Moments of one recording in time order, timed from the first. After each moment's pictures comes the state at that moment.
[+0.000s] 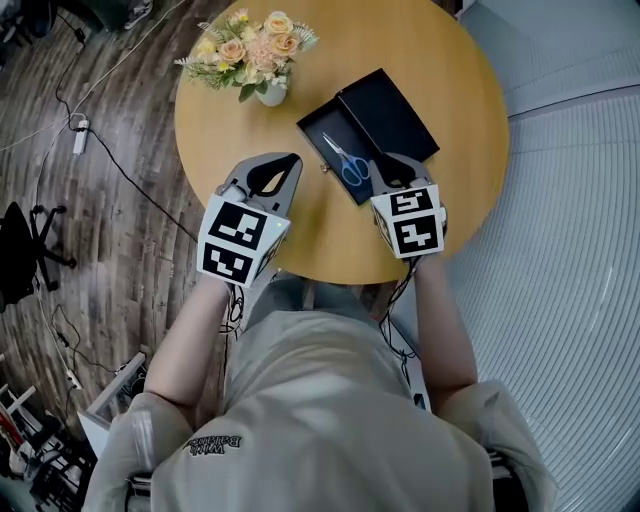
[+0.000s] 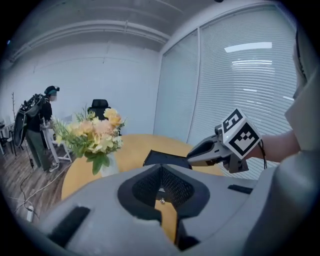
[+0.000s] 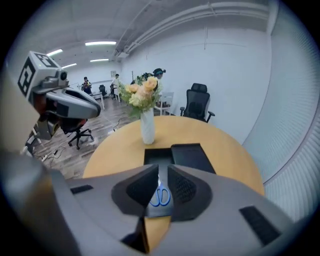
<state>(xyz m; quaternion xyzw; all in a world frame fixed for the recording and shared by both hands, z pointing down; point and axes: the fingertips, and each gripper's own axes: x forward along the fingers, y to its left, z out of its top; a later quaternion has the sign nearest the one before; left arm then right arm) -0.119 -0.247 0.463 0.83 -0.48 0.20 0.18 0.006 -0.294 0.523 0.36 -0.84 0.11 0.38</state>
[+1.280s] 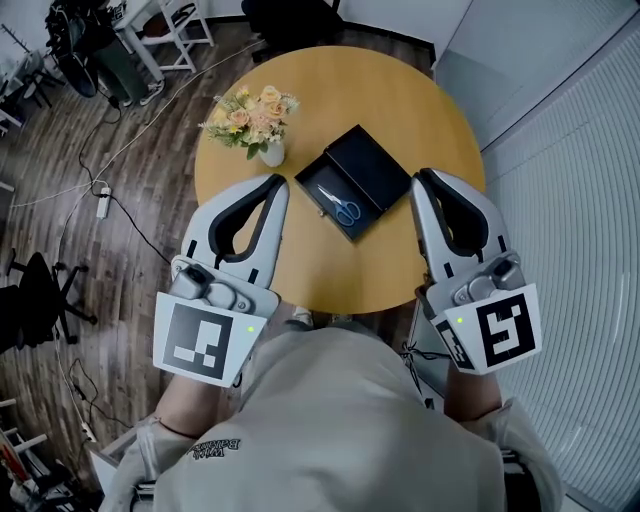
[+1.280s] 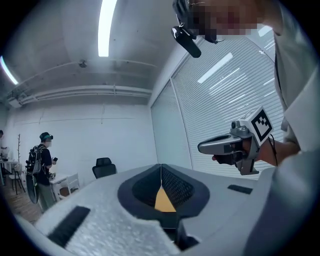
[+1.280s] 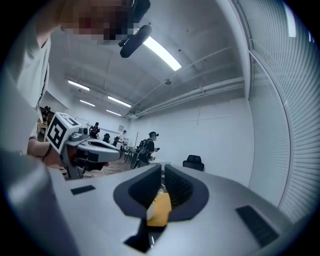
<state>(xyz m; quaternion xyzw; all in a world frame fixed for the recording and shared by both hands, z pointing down) -0.093 -0.172 0.197 0.85 -0.53 0.05 -0.05 0.036 -0.195 0.180 0.39 -0.92 -0.09 0.04</state>
